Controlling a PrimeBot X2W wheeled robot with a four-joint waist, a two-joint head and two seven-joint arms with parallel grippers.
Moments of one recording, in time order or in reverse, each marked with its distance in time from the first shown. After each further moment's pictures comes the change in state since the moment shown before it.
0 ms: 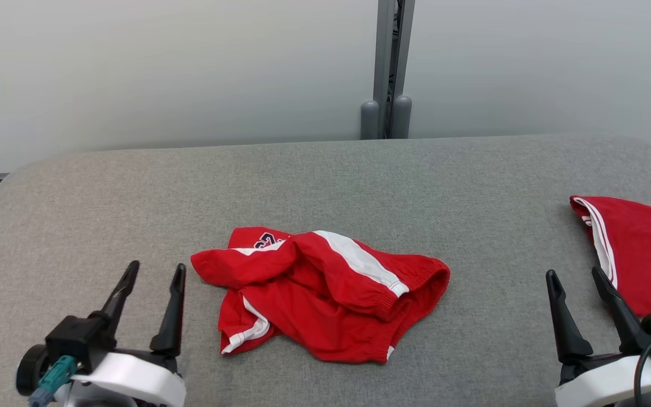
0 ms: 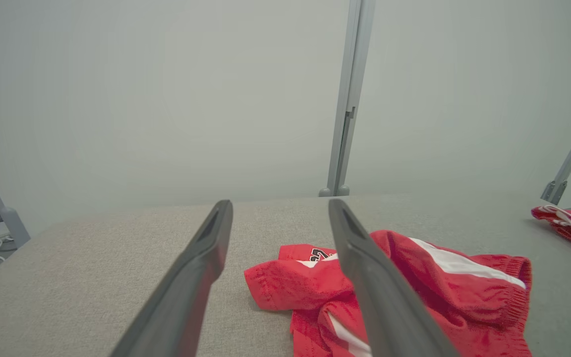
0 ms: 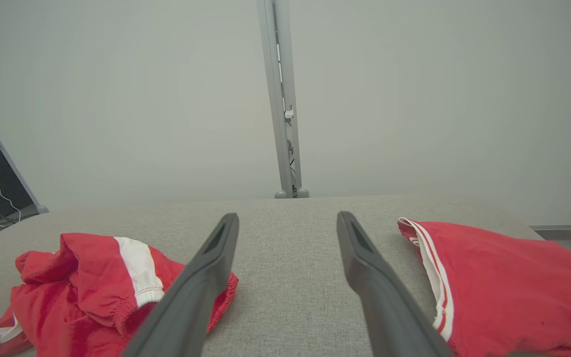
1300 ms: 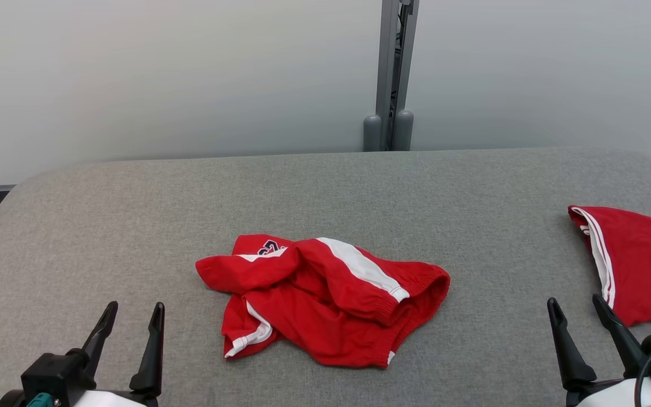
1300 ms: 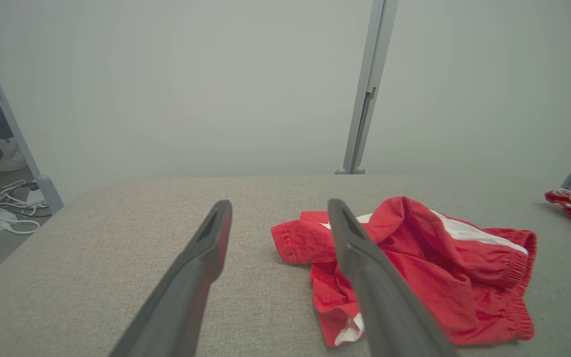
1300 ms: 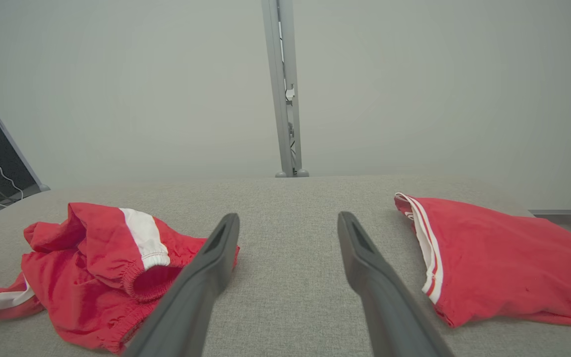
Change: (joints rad) left arm 0.173 0.079 0.060 -0.133 -0.055 0.076 0.047; right arm 0.083 -0.019 0.000 -0.025 0.011 0.000 0.041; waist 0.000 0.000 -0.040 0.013
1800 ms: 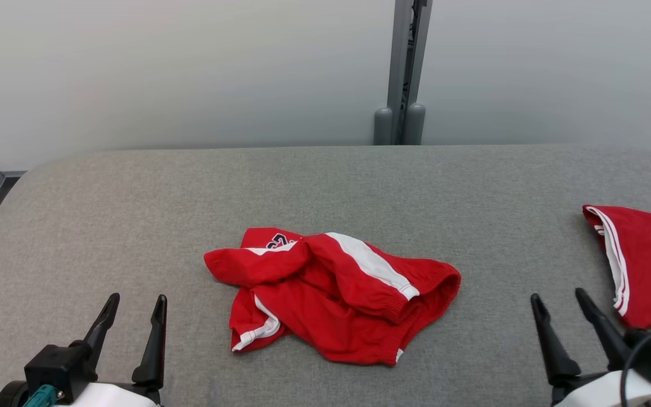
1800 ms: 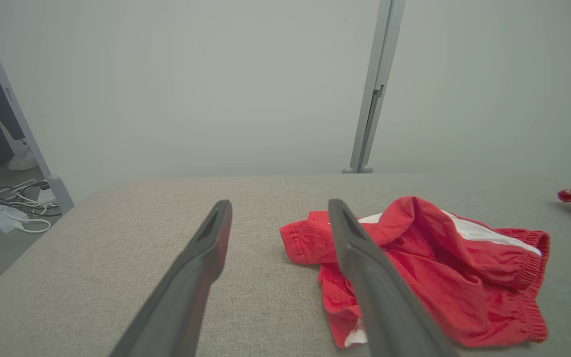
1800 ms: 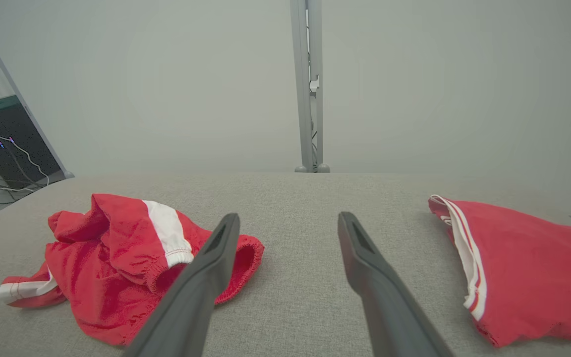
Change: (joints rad) left arm -0.023 0.007 -0.012 -0.012 0.009 0.013 0.013; right arm -0.025 -0.009 0.042 0.002 0.006 0.000 0.017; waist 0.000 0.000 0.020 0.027
